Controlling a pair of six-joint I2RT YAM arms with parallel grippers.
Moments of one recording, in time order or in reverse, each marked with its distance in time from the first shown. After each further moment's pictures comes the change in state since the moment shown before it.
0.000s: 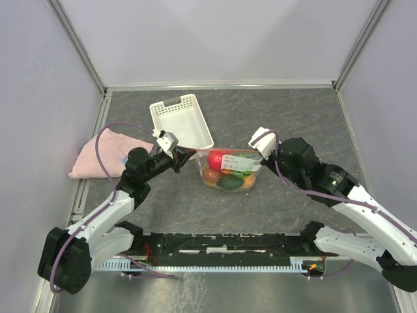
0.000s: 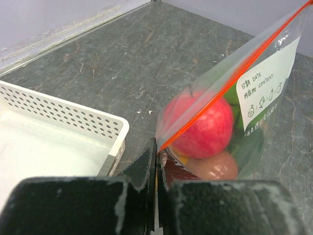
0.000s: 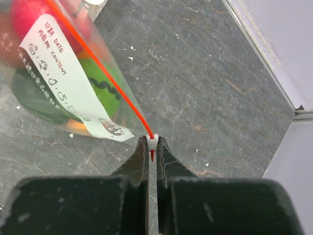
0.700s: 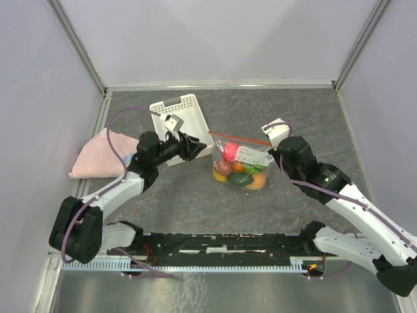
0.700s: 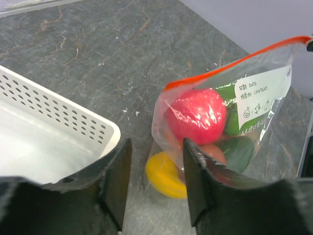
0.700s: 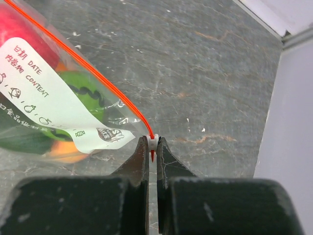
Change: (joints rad) left arm -0.008 0.246 0.138 0.025 -0.004 -0.220; right arm -0.085 -0.002 -0.117 0.086 0.205 0.200
